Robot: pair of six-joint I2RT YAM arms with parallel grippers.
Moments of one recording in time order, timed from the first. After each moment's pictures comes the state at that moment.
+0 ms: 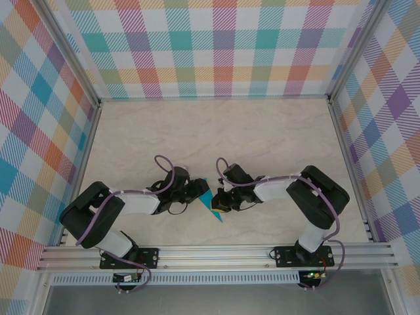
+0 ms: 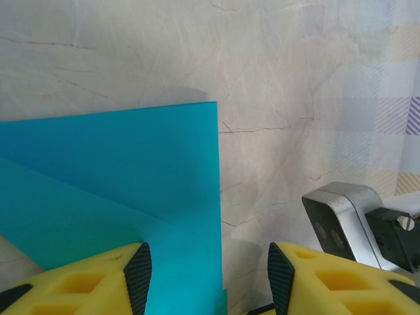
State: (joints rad) left arm -0.68 1.52 0.47 0.31 0.20 -1.13; right arm 0.81 1.72 0.72 -0.02 -0.58 0.96
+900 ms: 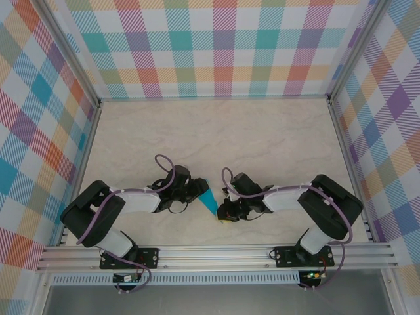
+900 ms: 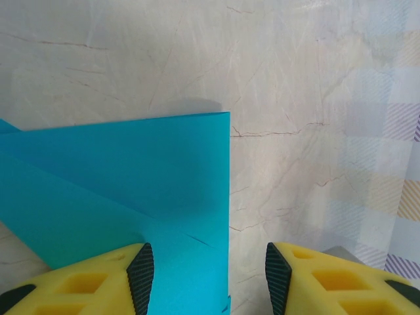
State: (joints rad) left arm -0.68 1.54 0.51 0.26 0.20 -1.15; right arm 0.84 1.58 0.54 0.02 -0.62 0.89
